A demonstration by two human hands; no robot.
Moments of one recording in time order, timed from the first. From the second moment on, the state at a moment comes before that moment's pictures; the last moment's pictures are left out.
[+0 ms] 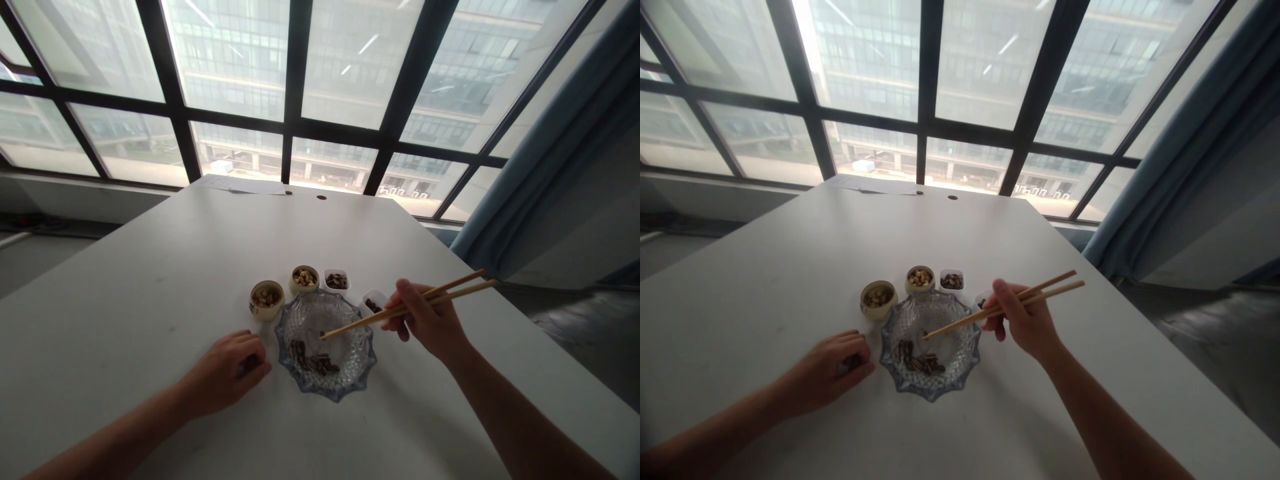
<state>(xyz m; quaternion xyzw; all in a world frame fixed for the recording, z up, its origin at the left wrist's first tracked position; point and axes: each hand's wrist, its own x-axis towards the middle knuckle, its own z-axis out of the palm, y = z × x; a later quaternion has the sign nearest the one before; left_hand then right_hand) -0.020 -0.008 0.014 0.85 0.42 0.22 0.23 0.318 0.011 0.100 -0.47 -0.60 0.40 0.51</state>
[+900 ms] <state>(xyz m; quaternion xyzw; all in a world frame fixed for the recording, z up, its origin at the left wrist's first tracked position) -0.020 -0.008 0.015 0.86 0.41 0.22 0.22 0.371 0.012 0.132 -0.59 -0.62 0.12 0.50</state>
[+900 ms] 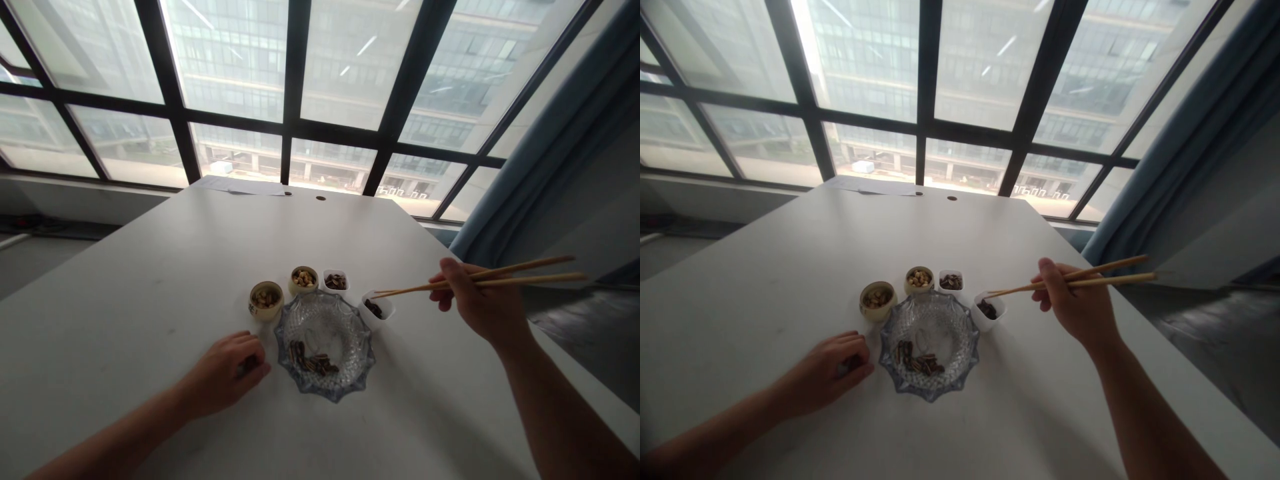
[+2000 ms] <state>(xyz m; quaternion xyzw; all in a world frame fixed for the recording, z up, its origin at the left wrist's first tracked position) -0.020 -0.007 0.014 0.85 0.42 0.22 0.22 0.307 -0.008 0.105 -0.39 -0.79 0.29 0.36</state>
